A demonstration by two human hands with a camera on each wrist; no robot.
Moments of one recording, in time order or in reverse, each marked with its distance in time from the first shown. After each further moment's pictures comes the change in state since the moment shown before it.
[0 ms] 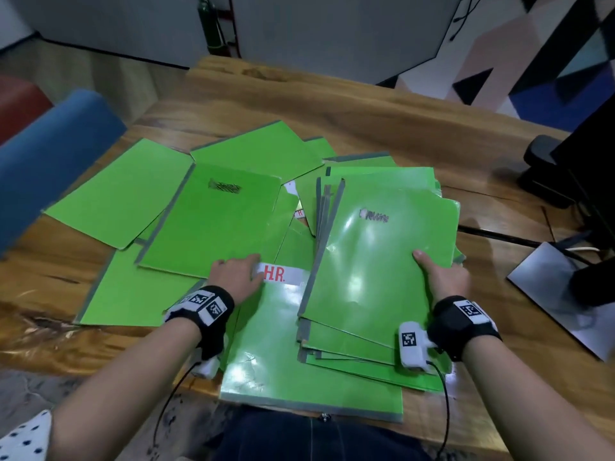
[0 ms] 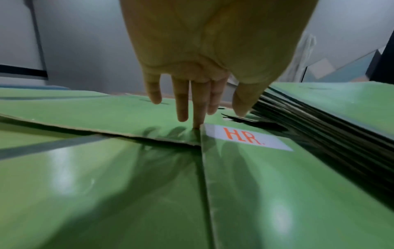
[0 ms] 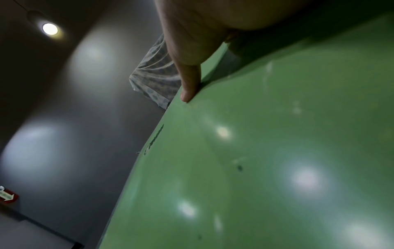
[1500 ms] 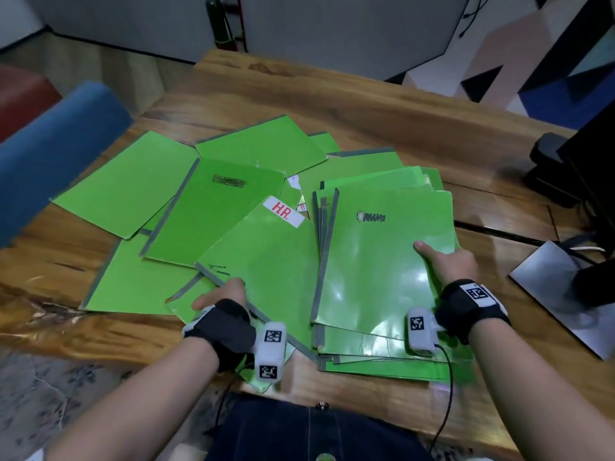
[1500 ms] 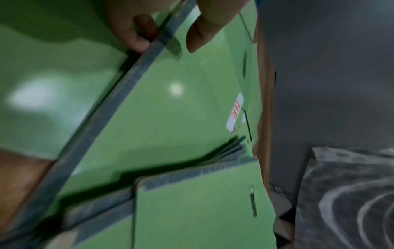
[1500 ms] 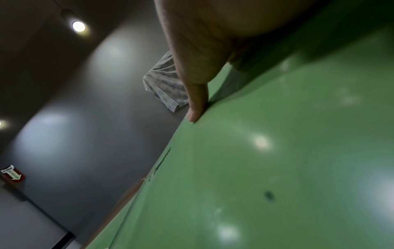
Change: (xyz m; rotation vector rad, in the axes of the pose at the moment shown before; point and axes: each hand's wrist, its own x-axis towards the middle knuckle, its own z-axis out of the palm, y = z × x) left_hand -0.024 0.011 0.031 -1.424 0.244 -1.216; right_hand -0.004 -0.028 -0.015 -0.348 -0.048 -0.068
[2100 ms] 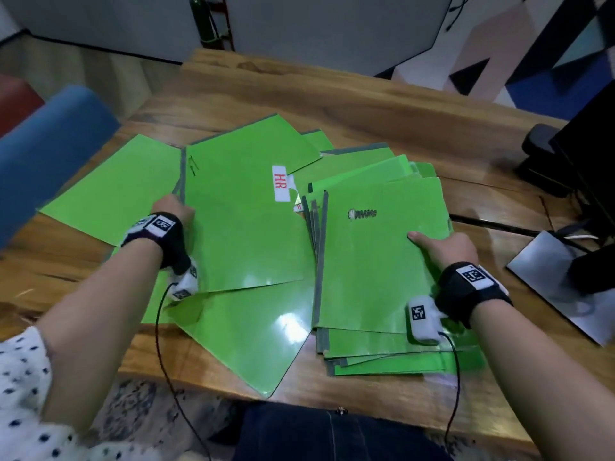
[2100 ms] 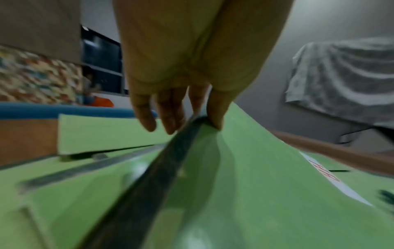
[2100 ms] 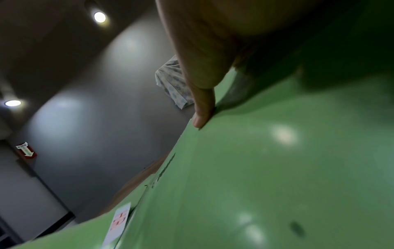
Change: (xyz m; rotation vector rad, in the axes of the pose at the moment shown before) left_hand 0.030 0.169 -0.022 0.938 0.008 0.783; right_hand 0.004 -0.018 0.003 -0.130 0.012 -0.025
